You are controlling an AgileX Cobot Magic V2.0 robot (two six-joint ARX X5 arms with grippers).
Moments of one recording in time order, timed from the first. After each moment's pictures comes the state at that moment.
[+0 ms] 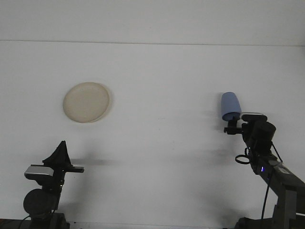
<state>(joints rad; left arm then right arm) -0.04 0.00 0.03 0.22 -0.02 -0.06 -0.17 1.52 0.62 0.42 -0.11 -0.04</state>
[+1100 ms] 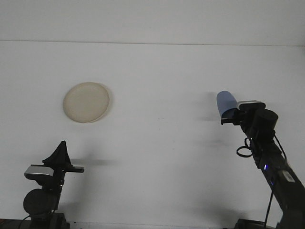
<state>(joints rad) -0.04 0.00 0.03 0.22 -0.02 -0.06 -0.10 1.36 0.77 0.15 -0.16 -0.05</state>
